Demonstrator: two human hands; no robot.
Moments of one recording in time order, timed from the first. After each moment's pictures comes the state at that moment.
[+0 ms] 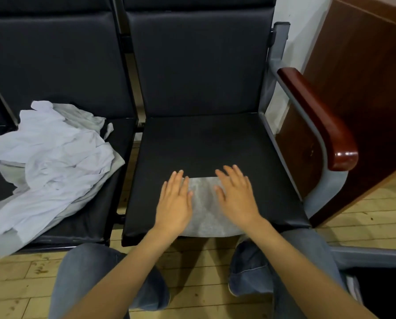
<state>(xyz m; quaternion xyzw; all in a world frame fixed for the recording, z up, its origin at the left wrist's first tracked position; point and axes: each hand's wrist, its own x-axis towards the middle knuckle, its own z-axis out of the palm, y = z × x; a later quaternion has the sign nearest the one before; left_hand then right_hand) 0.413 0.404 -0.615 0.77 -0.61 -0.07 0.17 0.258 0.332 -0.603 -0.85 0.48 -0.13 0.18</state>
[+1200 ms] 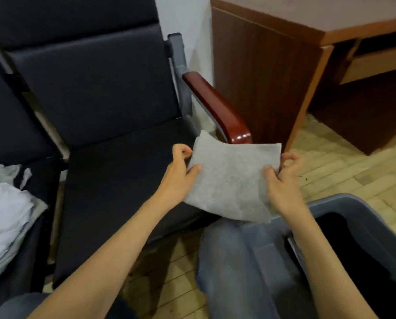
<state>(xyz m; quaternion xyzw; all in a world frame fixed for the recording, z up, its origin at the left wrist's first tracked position) 0.259 0.328 -0.512 0.58 -0.65 -0.34 0.35 0.043 0.340 -0.533 -0.51 0.60 -0.51 0.36</state>
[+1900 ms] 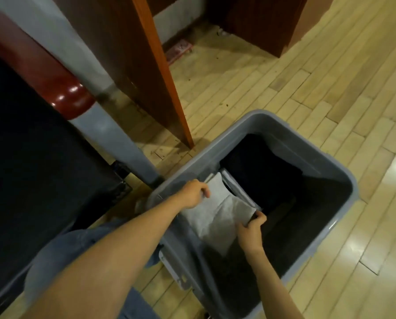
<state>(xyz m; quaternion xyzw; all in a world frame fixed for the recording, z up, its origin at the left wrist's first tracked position) 0.001 0.318 -0.761 0.45 -0.77 -0.41 -0.17 -0.102 0.487 -0.786 -0.08 0.77 -0.42 0.47</state>
